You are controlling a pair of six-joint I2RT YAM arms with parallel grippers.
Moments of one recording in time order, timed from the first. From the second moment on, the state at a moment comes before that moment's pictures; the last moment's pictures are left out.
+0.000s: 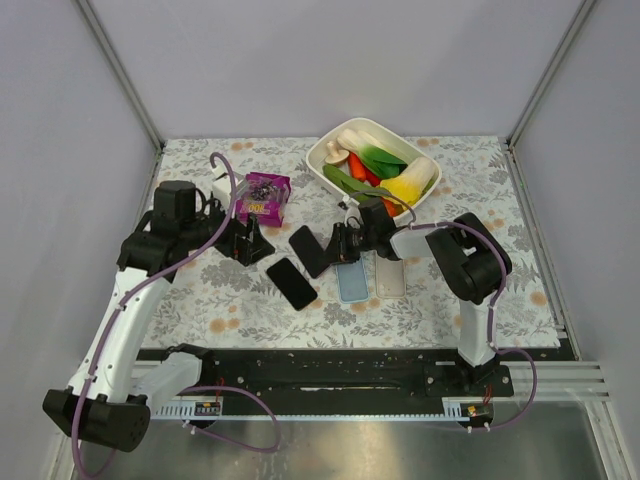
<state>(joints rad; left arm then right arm) -0.21 0.99 1.13 -0.80 0.62 0.07 0.55 2.00 1.02 0.28 -0.72 0.64</state>
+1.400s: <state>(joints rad) -0.16 0.85 1.02 -0.60 0.28 0.02 0.56 1.19 1.04 -0.23 -0.16 -0.04</state>
